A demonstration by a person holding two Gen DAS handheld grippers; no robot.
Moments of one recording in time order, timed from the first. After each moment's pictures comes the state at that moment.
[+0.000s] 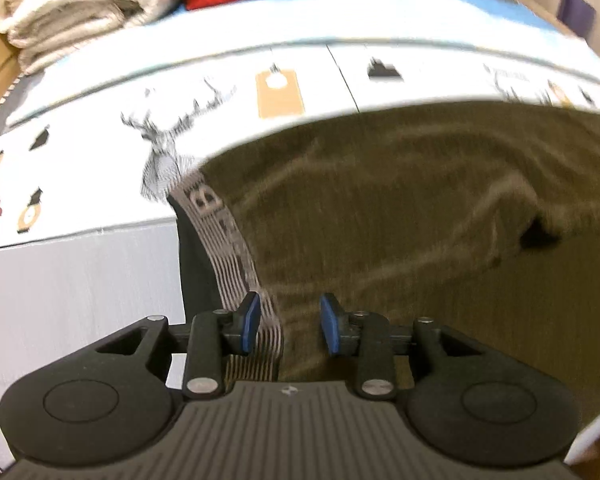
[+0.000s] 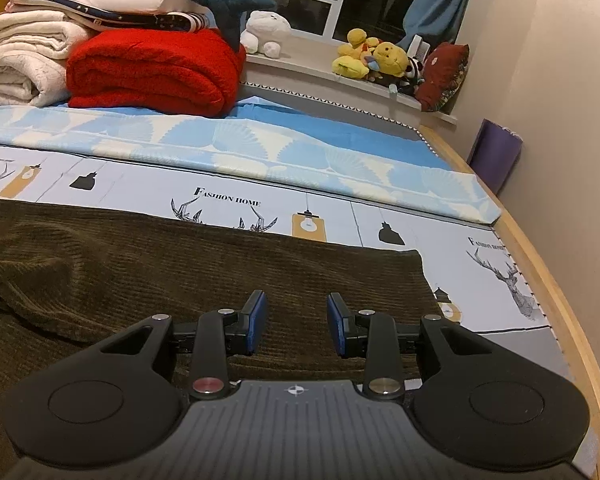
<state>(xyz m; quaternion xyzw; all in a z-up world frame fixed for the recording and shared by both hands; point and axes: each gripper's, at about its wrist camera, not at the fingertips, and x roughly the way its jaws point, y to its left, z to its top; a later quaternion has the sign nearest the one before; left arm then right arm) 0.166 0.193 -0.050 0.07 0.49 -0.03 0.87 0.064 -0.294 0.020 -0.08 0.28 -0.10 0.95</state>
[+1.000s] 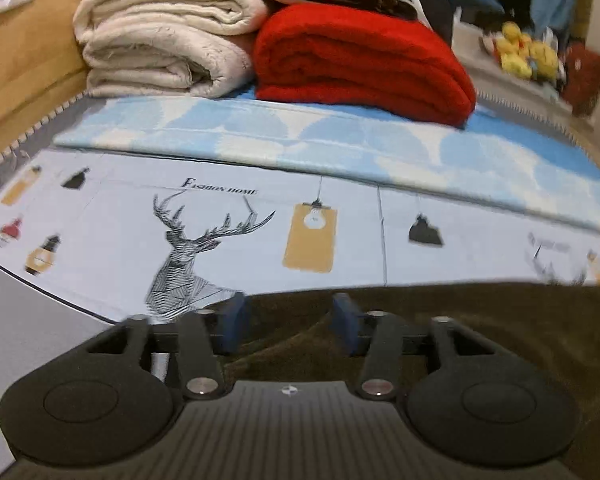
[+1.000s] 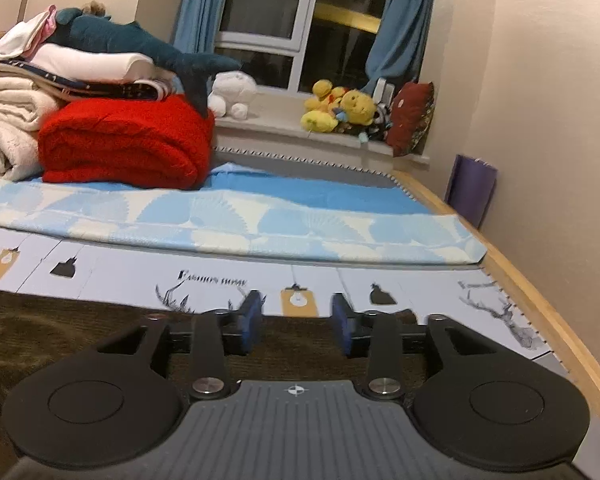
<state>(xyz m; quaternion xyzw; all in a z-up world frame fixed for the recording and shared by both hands) 0.246 0.182 -0.009 -0.05 0.37 0.06 0.92 0.093 -0.288 0.045 -0.04 0.19 -0.13 0.97</state>
